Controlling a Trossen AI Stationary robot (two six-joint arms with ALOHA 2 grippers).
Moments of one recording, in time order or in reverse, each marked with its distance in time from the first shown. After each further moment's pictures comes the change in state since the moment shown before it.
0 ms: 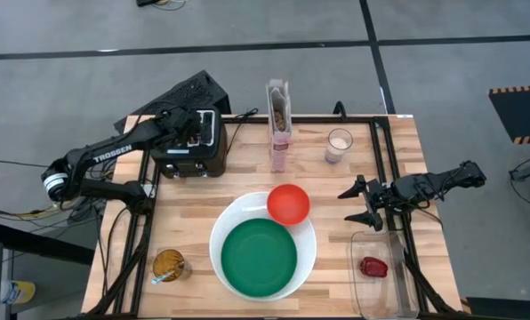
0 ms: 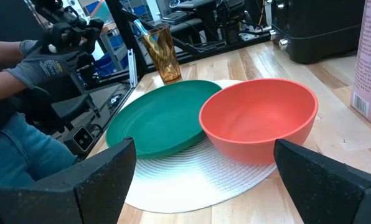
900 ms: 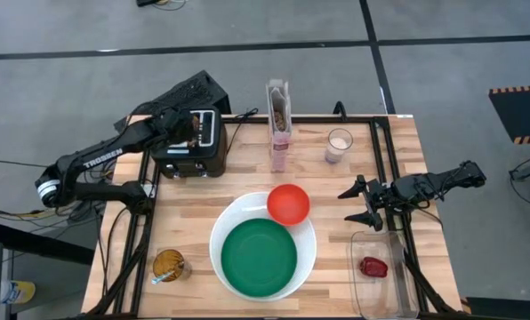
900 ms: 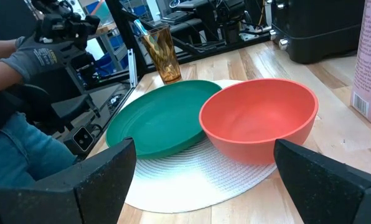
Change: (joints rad) left arm 0.000 -0.105 0.000 -0.039 0.060 -0.004; right arm 0.000 0.000 0.000 0.000 0.000 0.000
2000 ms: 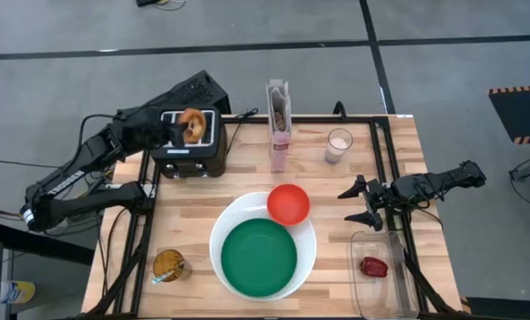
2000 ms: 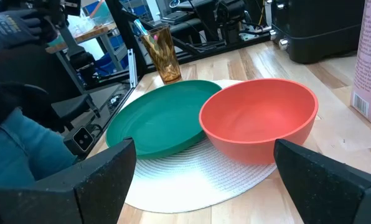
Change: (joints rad) left arm -0.027 -0.372 0.000 0.090 0.289 0.235; right arm 0.000 0.000 0.000 0.000 0.000 0.000
